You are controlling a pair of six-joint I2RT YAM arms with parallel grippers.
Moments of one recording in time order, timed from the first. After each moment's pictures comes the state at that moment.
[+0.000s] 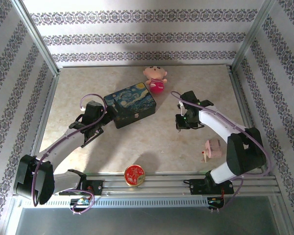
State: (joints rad) left arm -0.29 1.21 0.69 -0.26 -0.10 -0.88; right arm 0.33 1.53 1.02 -0.80 -0.17 0.29
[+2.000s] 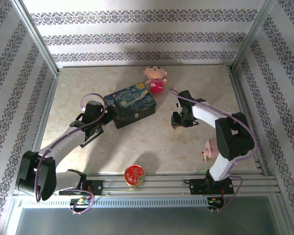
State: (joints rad) left arm -0.26 1.25 0.69 -0.23 -0.03 -0.89; right arm 0.30 1.71 1.06 -0.67 -0.16 0.40
